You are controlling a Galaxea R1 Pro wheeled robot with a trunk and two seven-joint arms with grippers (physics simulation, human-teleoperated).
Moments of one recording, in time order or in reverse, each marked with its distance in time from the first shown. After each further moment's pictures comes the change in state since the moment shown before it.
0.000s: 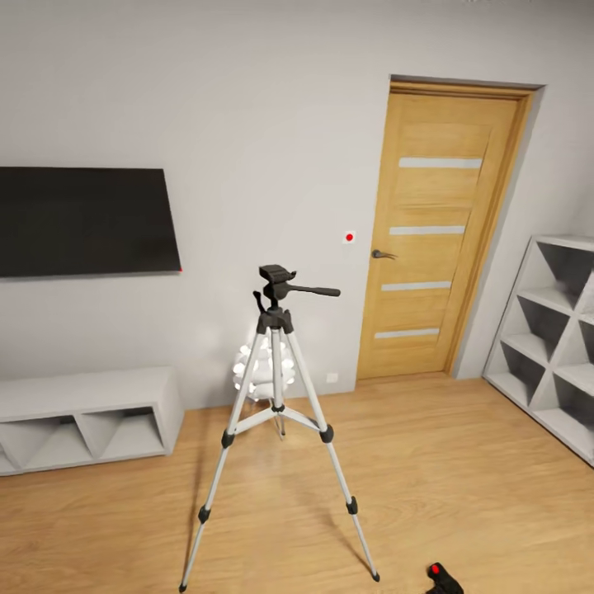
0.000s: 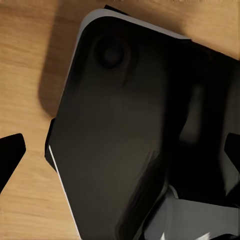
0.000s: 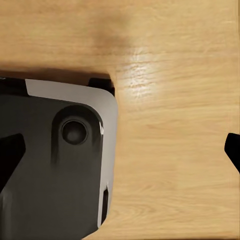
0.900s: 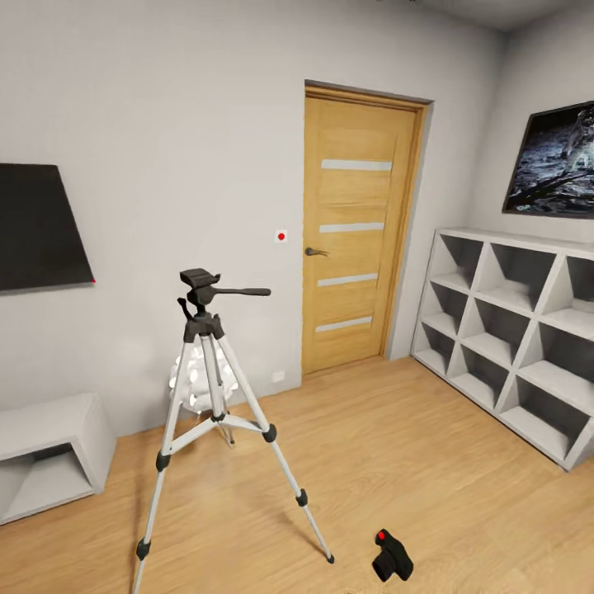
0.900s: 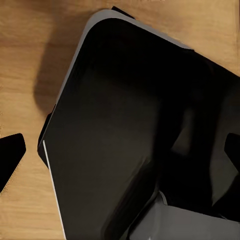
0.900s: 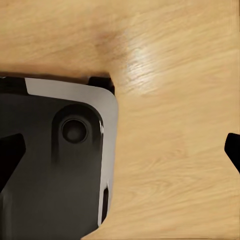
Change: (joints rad) left arm 0.000 0.005 -0.003 -0.003 0.109 0.000 -0.001; right arm 0.000 0.001 0.000 0.000 0.000 0.006 -0.001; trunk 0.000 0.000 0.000
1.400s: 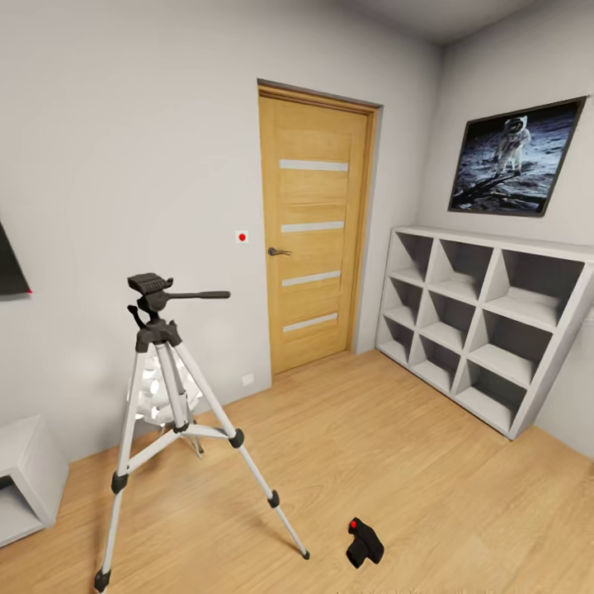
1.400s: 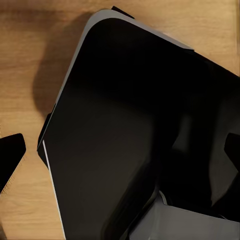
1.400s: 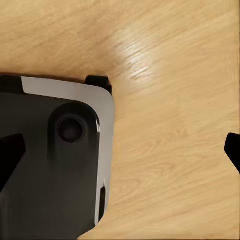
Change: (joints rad) left arm 0.000 0.000 0.000 0.000 0.001 0.000 0.000; right arm 0.000 -0.004 0.001 0.000 0.001 0.002 -0.004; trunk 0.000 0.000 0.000
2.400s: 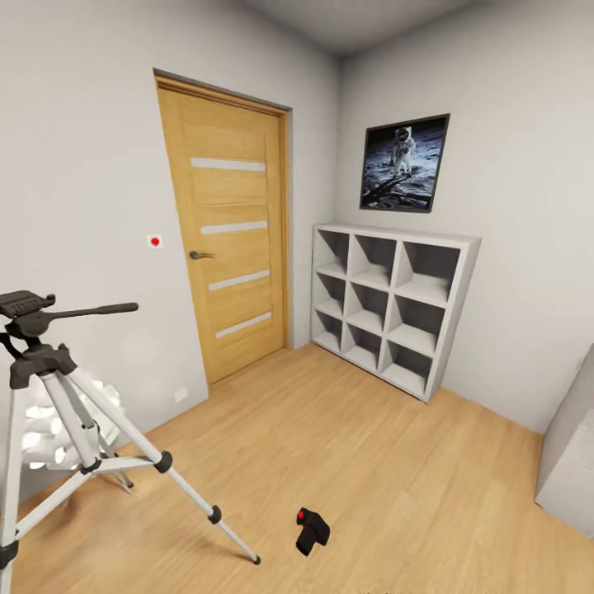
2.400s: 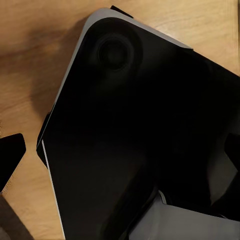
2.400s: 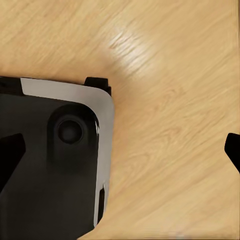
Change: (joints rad) left arm 0.000 -0.002 -0.001 0.000 -0.002 0.000 0.000; right arm 0.000 0.000 0.001 0.000 0.001 -0.007 -0.002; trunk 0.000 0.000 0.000
